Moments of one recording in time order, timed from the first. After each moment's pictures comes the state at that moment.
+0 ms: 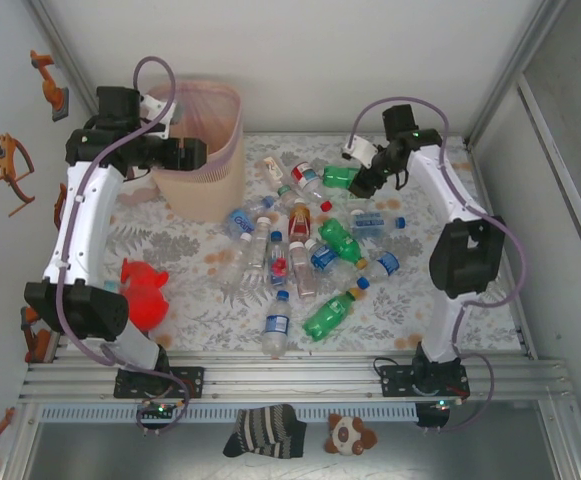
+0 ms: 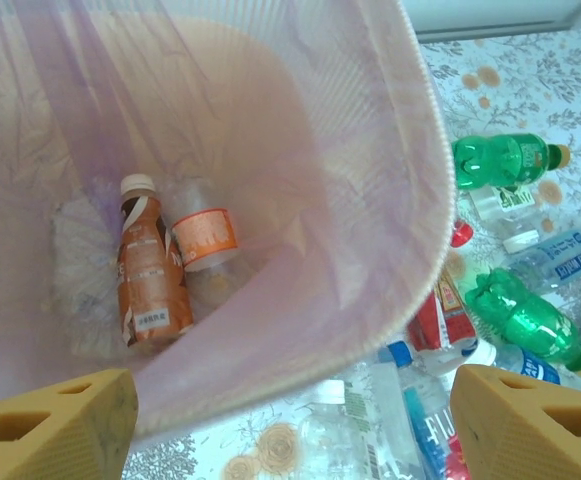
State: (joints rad) left arm -0.15 1.59 1.86 -1.09 0.33 0.02; right arm 0.21 1.97 1.86 -0.97 -0.34 -0.90
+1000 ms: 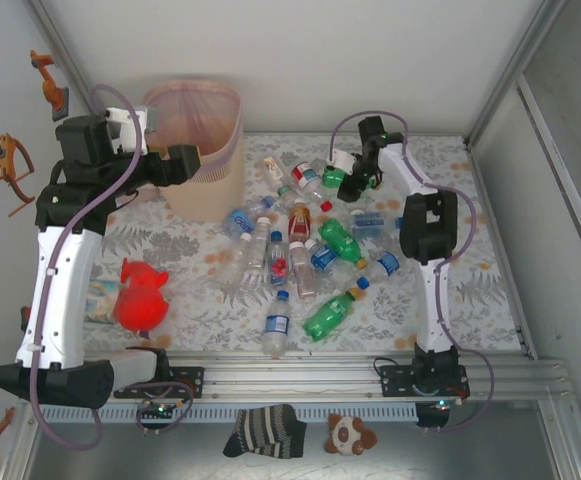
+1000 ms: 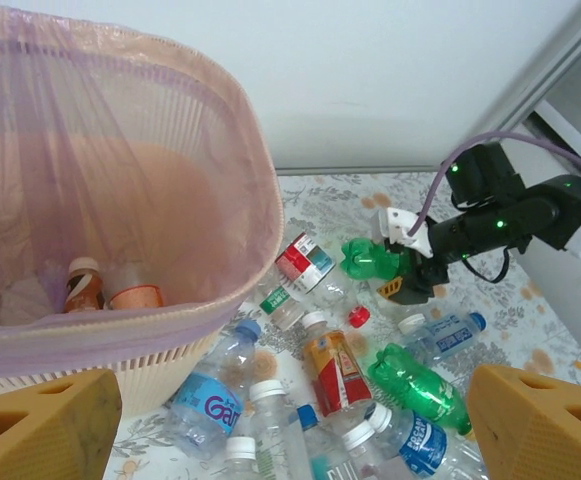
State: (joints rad) left arm -0.15 1.23 1.58 -0.82 0.42 -0.16; right arm 0.22 2.41 2.16 -0.94 -0.30 -1.04
